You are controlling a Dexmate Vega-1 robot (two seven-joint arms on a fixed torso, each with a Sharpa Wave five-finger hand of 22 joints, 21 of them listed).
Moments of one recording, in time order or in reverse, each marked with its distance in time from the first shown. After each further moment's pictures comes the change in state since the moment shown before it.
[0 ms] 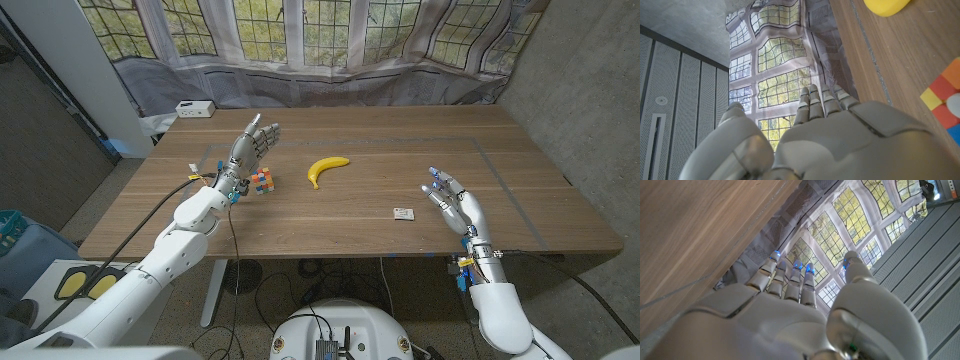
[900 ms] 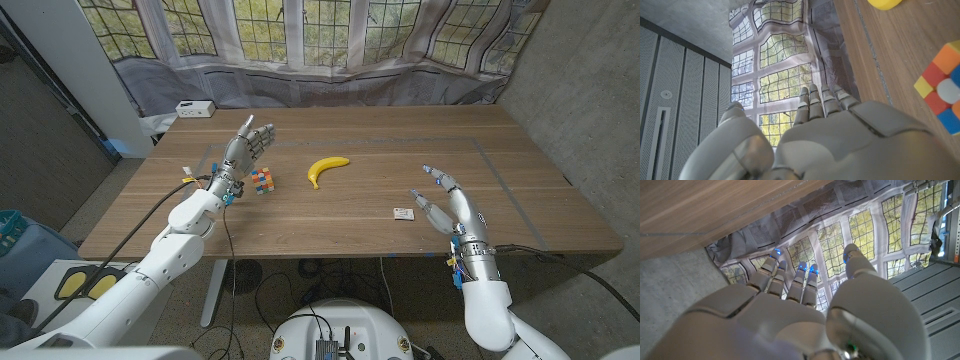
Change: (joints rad) left arm 0.001 -0.011 -0.016 0.052 -0.032 -0.043 -0.052; left_hand 0.000 0.000 0.001 -0.007 0.000 0.007 -0.007 0.000 0.000 0.004 -0.004 -0.007 0.000 0.004 -0.004 0.000 0.000 0.000 0.000 0.000 0.000; right arm -0.002 -0.061 -0.063 -0.122 -0.327 -0.351 -0.142; right_hand 0.089 -0.044 0.010 0.005 -0.012 -0.001 -0.068 -0.012 0.002 0.007 -0.079 -0.014 -0.002 0.006 -0.004 -0.008 -0.005 0.022 0.007 0.008 0.000
